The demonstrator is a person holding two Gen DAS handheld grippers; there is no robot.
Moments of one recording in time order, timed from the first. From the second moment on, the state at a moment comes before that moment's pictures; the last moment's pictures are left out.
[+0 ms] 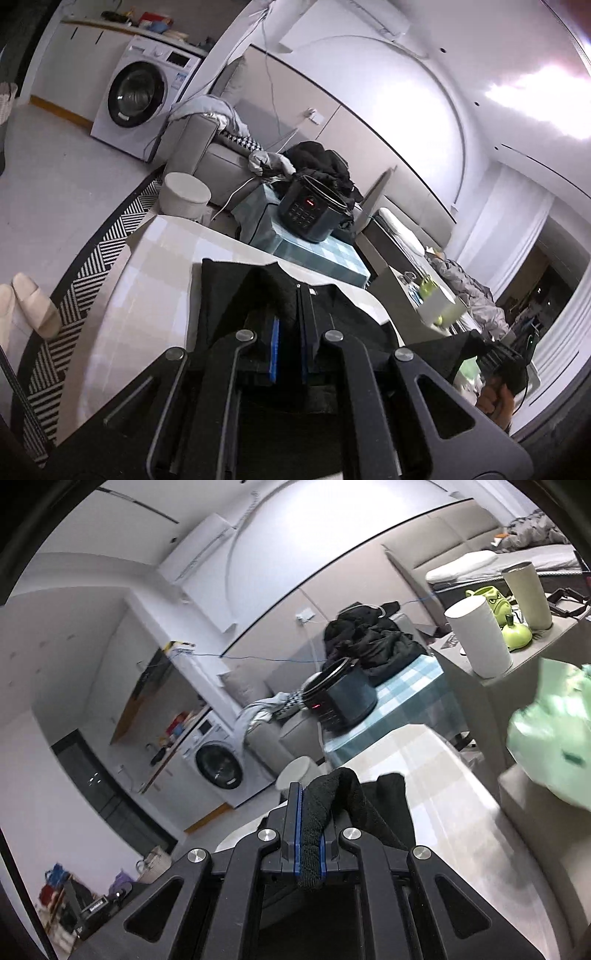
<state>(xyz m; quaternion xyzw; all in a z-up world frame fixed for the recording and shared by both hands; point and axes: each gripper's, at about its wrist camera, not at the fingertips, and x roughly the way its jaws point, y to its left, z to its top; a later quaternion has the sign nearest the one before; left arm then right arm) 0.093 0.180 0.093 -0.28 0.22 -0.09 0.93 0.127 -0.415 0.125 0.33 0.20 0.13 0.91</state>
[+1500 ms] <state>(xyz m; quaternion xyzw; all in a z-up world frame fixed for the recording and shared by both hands) 0.156 0.138 -0.065 -0.14 0.46 -0.02 0.88 0.145 -0.380 0.001 0.14 0.47 0.05 0.87</state>
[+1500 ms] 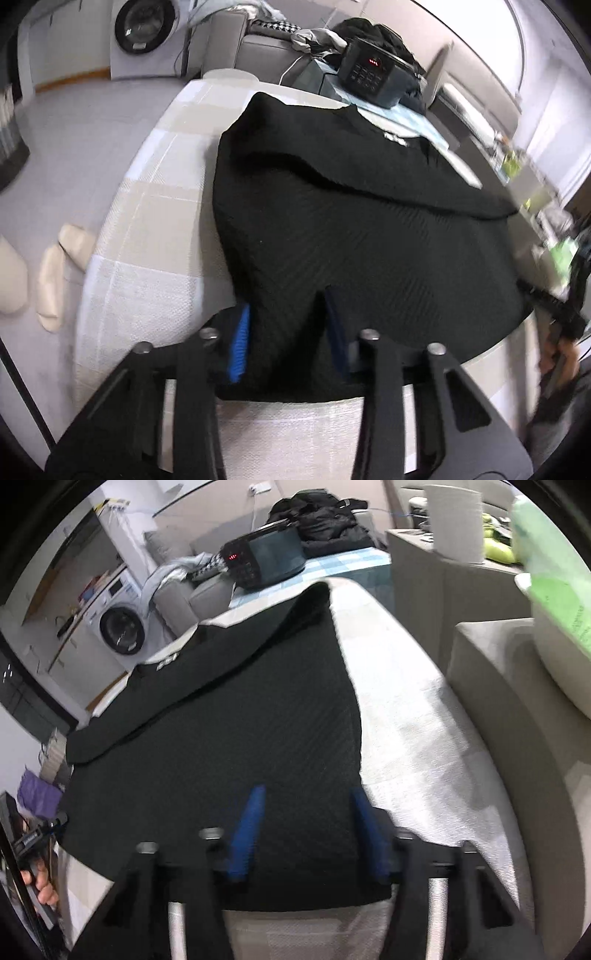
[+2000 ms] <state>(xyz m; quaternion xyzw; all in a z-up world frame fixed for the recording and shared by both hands) 0.038 0.122 -0.061 -0.11 0.46 -0.04 0.88 0.068 -0.373 0.003 0.09 0.50 0.10 0.86</state>
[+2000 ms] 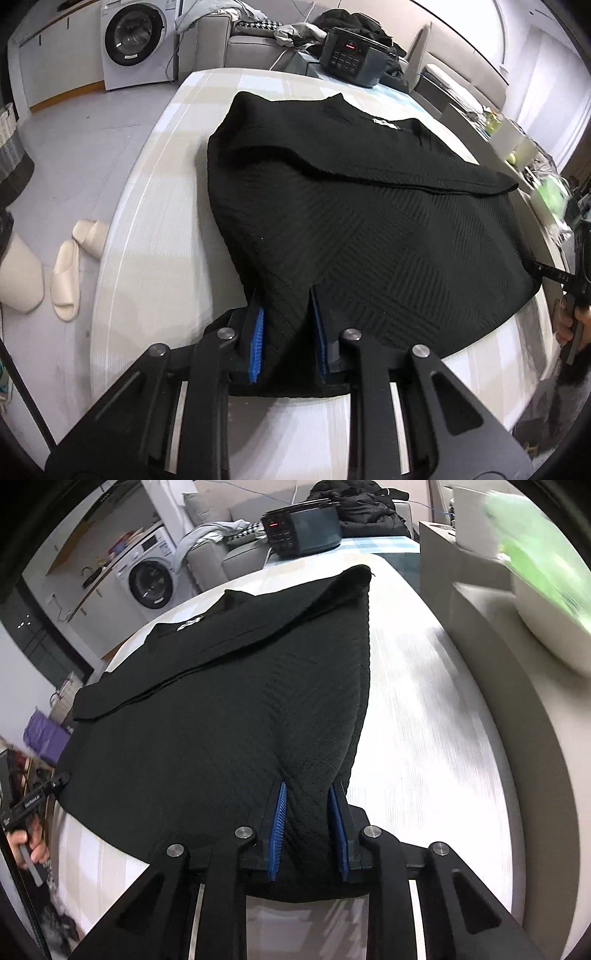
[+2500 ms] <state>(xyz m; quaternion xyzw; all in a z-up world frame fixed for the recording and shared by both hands) -0.069 0.133 -0.055 -0.17 0.45 -0.04 0.87 -0.002 -0.390 0.021 0.15 0.47 0.09 0.87</state>
